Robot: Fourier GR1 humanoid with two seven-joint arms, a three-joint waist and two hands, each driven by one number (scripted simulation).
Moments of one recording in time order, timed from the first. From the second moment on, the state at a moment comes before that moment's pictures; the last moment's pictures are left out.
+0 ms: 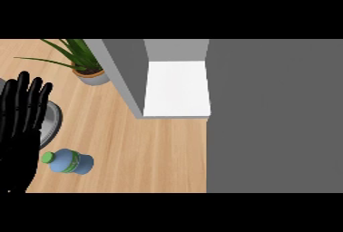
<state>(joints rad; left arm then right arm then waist) 0.01 0.13 -0.01 -2.10 0.01 0.00 -0.02 0.03 -0.10 -0.02 -2.10 0.02 0.00 0.02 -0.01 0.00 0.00</state>
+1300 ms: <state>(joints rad) 0.37 0.02 -0.52 -2.47 -0.15 0.42 0.39 0.36 -0.12 0.00 -2.41 -0.25 0.18 0.23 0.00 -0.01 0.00</state>
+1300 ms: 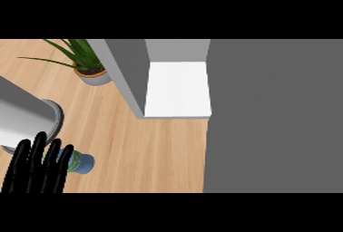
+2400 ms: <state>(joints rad) 0.44 0.13 -0.57 -2.43 -0.20 0.64 0.34 0.44 -0.11 -0.07 -2.41 -0.30 0.24 0.19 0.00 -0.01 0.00</state>
